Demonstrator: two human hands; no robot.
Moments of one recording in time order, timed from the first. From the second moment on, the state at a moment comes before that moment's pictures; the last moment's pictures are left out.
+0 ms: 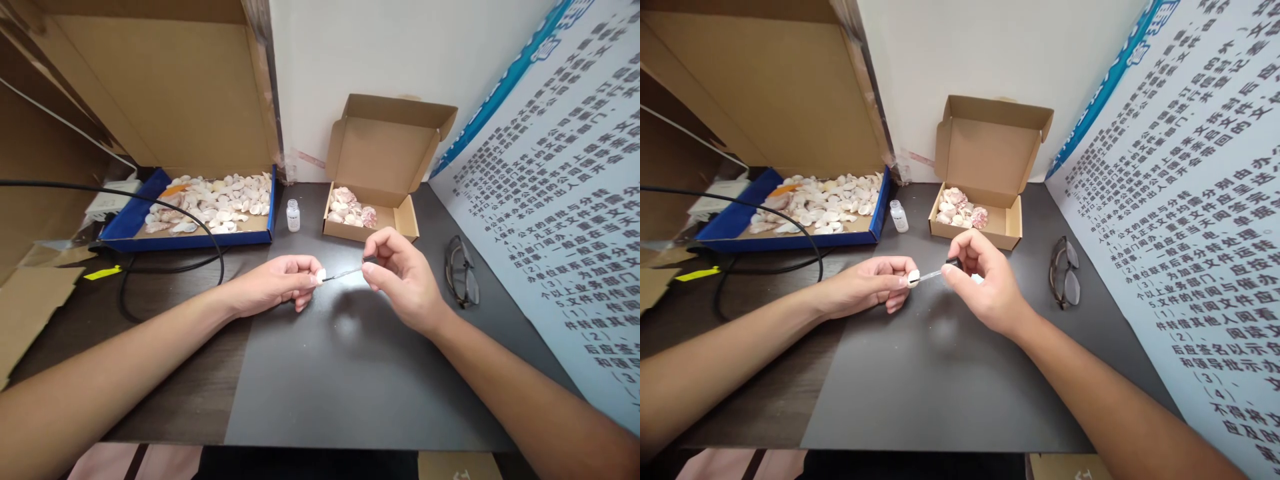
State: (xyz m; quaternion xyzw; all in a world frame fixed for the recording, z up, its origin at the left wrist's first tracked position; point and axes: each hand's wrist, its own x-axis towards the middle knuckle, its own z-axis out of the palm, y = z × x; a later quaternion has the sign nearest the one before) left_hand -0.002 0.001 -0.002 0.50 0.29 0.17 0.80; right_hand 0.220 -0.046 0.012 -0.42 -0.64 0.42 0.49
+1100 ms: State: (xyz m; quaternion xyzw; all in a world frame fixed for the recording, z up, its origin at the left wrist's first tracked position) left_hand -0.002 0.001 -0.001 0.49 0.30 0.16 0.80; right_hand 0.220 -0.046 0.006 -0.48 -0.66 0.36 0.45
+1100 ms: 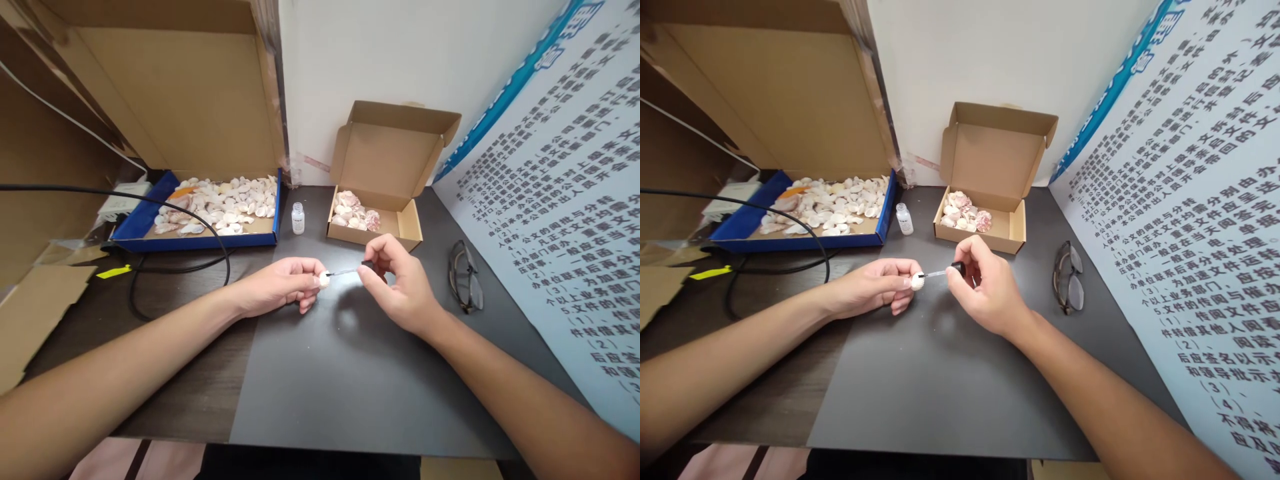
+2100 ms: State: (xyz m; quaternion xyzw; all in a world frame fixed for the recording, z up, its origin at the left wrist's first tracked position) left_hand -0.003 0.001 -0.003 0.48 0.29 0.17 0.81; right_hand 0.220 -0.046 0.007 -0.48 -0.65 0.38 0.45
